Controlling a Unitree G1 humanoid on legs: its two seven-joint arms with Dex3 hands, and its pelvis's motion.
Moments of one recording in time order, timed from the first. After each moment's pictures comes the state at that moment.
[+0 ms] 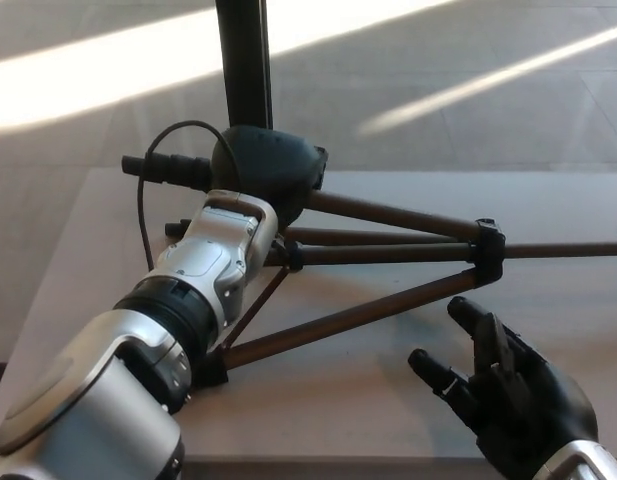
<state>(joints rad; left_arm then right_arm) -1.18 0.18 -0.69 1.18 0.81 0.06 0.29 -0.06 0.08 -0.13 -0.28 0.66 0.68 -0.31</state>
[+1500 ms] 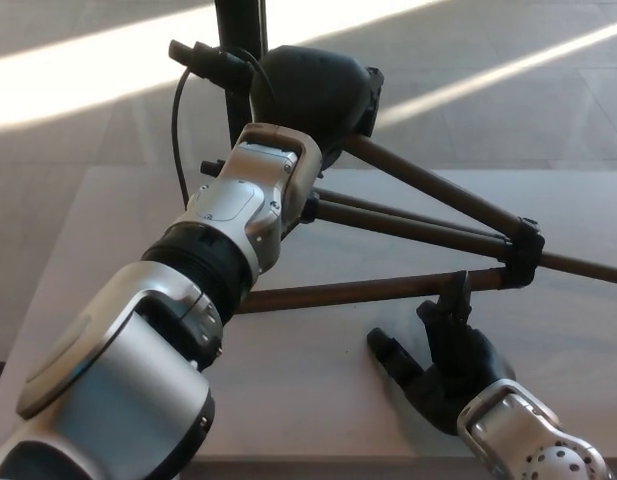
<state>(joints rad) -1.29 0.13 -0.59 1.15 0.80 0.02 0.31 -0.39 0.14 -0.20 0.30 0.82 0.51 -0.26</state>
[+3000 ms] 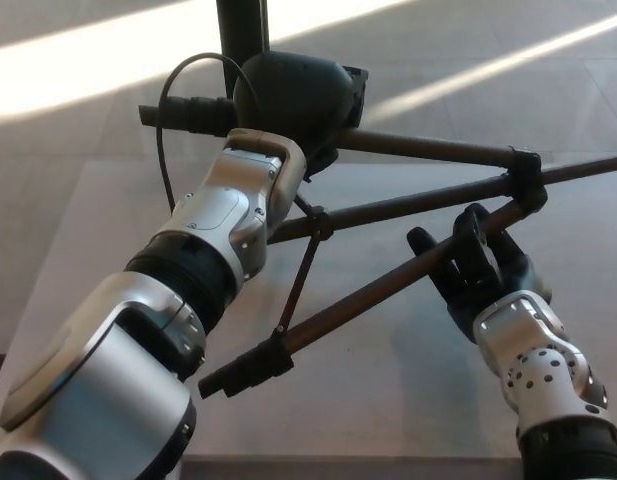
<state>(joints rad) -1.24 0.17 -0.60 1.08 0.81 0.05 0.29 -0.72 0.09 -0.34 0.62 0.69 0.25 -0.39</state>
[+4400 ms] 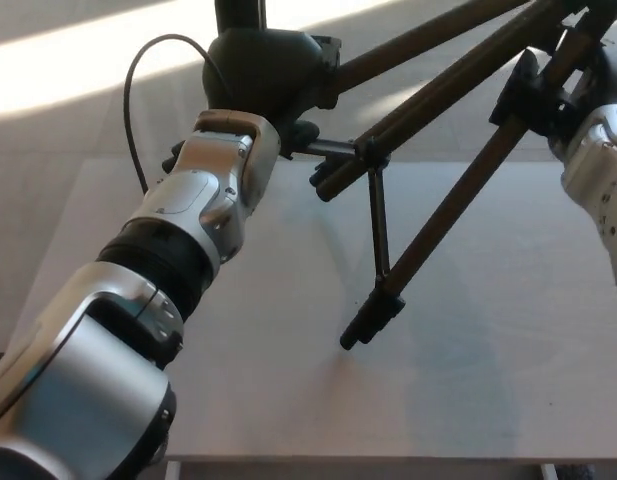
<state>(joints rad) -1.25 0.22 -0.53 1.06 0.76 0.03 0.30 -1.07 -0.29 -0.10 0.58 0.44 0.50 -0.35</state>
